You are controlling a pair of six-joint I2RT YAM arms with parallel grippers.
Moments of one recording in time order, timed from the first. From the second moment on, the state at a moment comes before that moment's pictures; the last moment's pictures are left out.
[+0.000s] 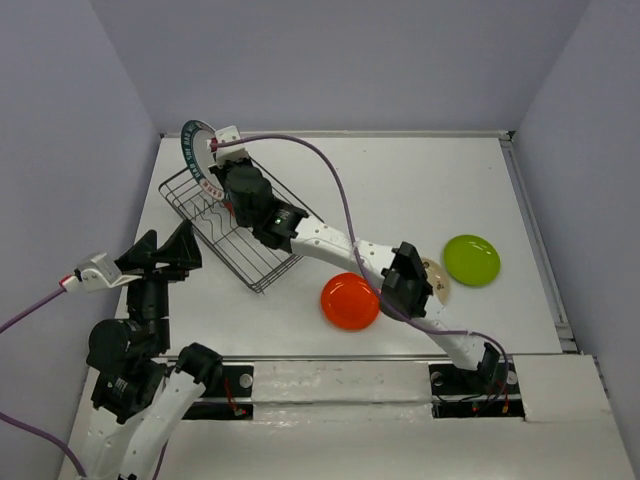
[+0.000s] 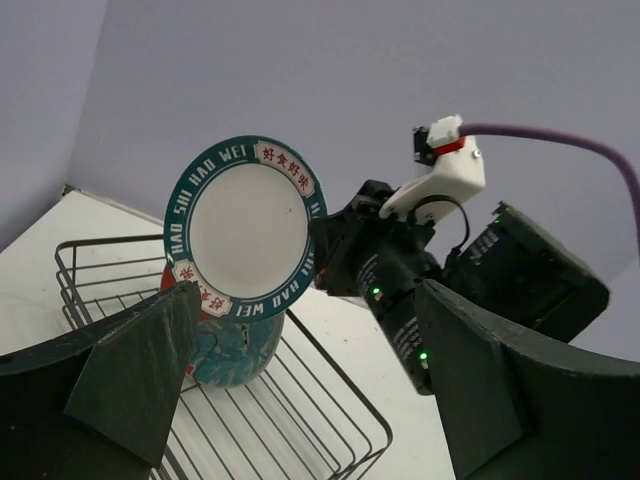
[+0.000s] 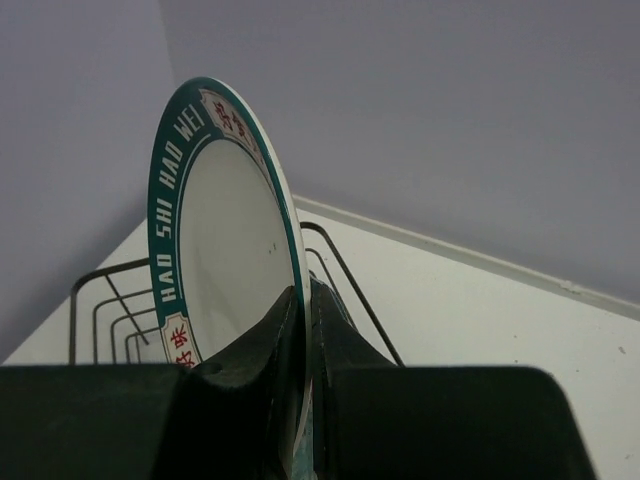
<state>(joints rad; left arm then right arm) -0.46 0.15 0.70 -0.17 -0.53 -0.35 1.08 2.38 2.38 0.13 0.75 -0.14</state>
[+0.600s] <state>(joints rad) -0.46 0.15 0.70 -0.17 -0.52 -0.35 1.10 2.52 2.43 0.18 0.89 -0.25</state>
